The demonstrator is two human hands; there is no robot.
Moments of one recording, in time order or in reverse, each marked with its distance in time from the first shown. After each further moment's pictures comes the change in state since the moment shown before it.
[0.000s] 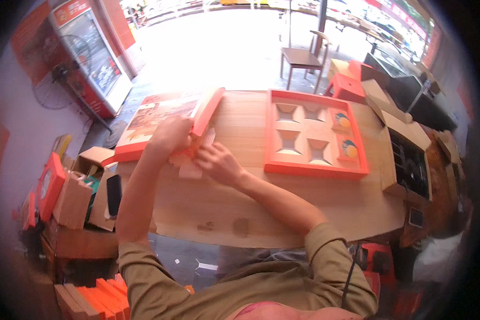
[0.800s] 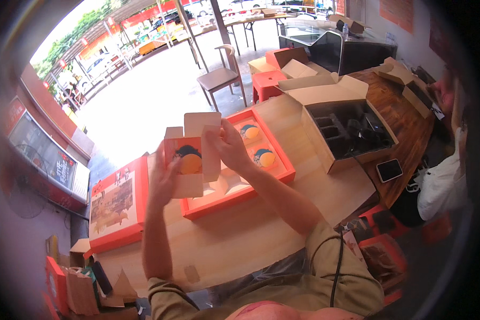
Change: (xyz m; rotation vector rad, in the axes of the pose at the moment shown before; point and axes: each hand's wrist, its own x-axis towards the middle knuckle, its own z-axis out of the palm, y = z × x) left_hand 0.092 0.215 0.009 -1.373 0.313 0.279; right_hand -0.111 0.159 -0.224 1.032 0.766 0.855
